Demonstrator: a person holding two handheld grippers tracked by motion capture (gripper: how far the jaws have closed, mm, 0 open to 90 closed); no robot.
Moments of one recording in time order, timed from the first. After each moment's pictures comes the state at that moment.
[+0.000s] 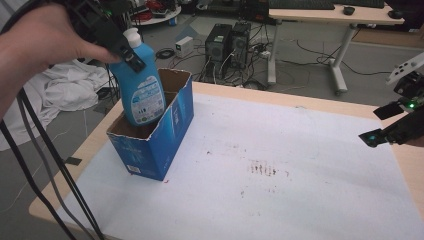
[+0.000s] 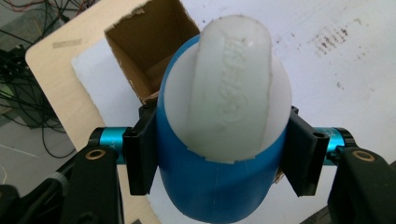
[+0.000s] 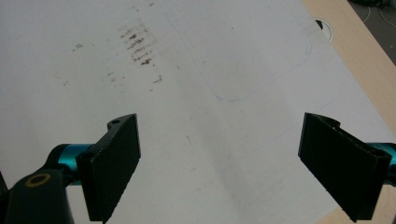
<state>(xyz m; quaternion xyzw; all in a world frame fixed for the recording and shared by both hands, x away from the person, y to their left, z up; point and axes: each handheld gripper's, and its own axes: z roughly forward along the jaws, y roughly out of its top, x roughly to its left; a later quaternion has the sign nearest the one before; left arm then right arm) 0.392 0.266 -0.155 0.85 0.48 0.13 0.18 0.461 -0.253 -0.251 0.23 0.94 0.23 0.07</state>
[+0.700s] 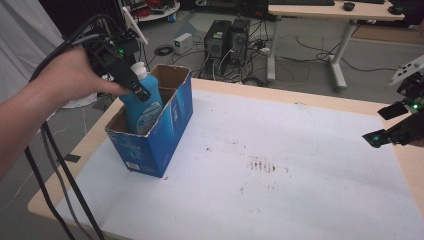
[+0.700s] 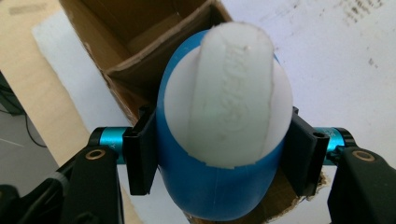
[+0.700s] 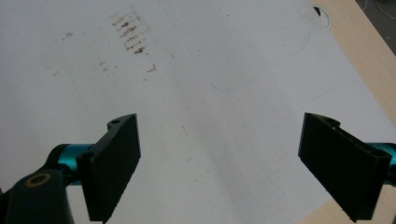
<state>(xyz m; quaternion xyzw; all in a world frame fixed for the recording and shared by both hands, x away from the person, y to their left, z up) 0.394 0.266 -0.230 0.86 0.48 0.11 0.15 0.459 -0.261 -0.258 0.23 0.95 0.22 0.07</state>
